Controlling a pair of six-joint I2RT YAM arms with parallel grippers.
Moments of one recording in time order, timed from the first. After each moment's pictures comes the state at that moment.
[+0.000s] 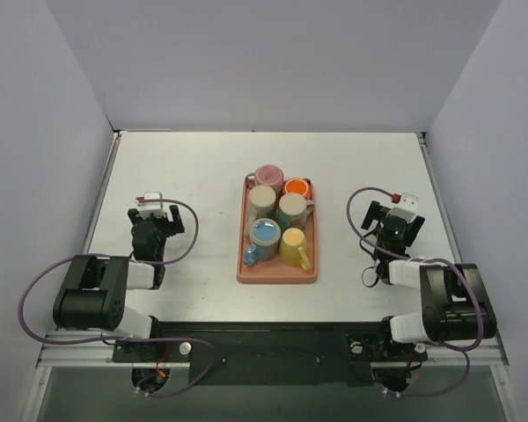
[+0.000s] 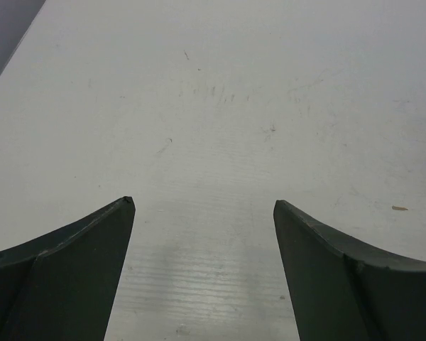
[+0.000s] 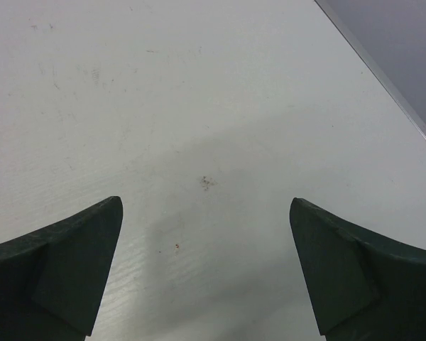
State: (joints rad) left arm -0.06 1.47 0.25 1.05 -0.15 -0.07; right arm 0.04 1.38 0.26 0.78 0.45 0.13
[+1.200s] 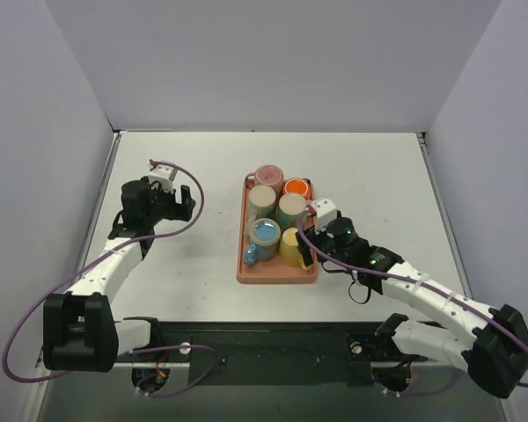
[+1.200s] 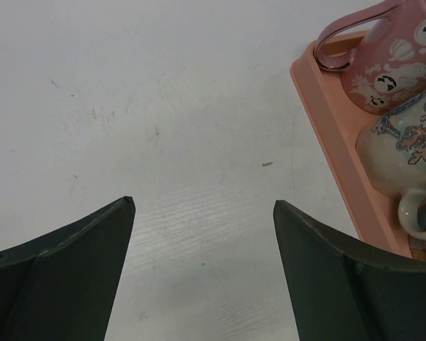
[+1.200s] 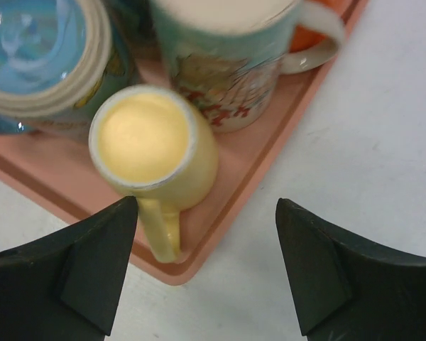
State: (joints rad) left arm -0.06 1.23 0.69 0.14 0.26 0.03; right arm 0.69 0.98 0.59 -0.16 0.16 0.08
